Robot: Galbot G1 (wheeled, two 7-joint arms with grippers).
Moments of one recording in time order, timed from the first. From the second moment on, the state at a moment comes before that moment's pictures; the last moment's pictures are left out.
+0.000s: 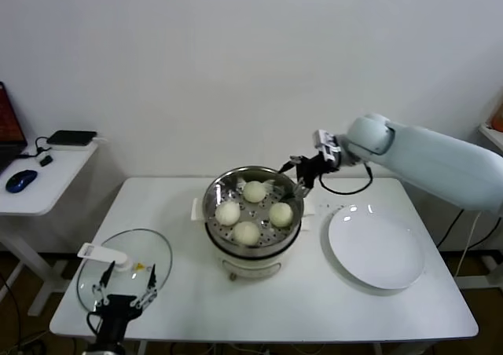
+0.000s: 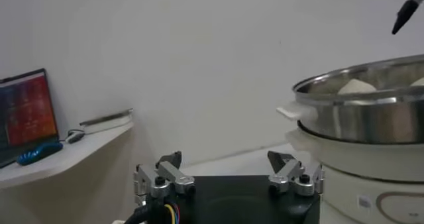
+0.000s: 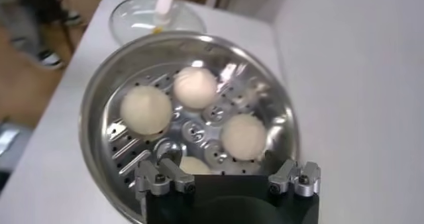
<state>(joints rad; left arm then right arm) 1.79 -1.51 -0.71 -2.14 0.09 -0.07 0.03 0.45 0.82 -1.16 1.33 0.72 -0.21 -0.83</state>
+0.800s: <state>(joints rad) 1.78 -1.52 -0.69 -2.15 0.09 -0.08 0.01 -0.73 0.77 0.14 1.67 0.47 0.02 -0.34</state>
